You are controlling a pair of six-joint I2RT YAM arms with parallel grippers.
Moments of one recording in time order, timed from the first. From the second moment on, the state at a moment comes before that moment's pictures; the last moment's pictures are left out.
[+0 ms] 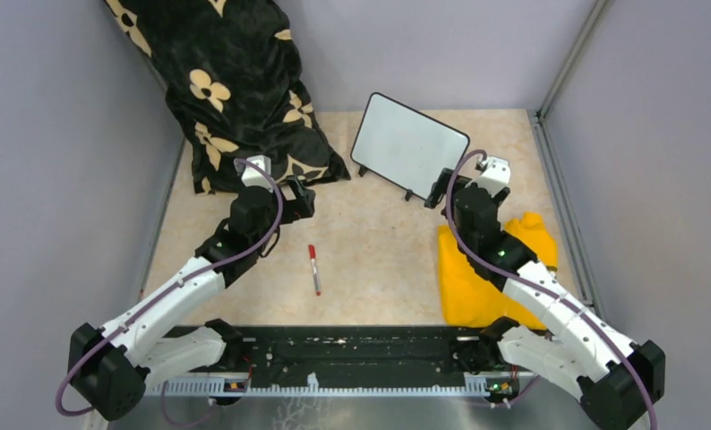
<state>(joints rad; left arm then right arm) -0.62 1.01 0.73 -0.03 -0.39 -0.51 0.58 0.89 0.75 -0.19 0.65 0.49</state>
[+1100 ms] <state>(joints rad) -0.62 0.95 0.72 0.00 -0.19 -0.22 0.58 0.88 0.65 -0.20 0.37 0.44</state>
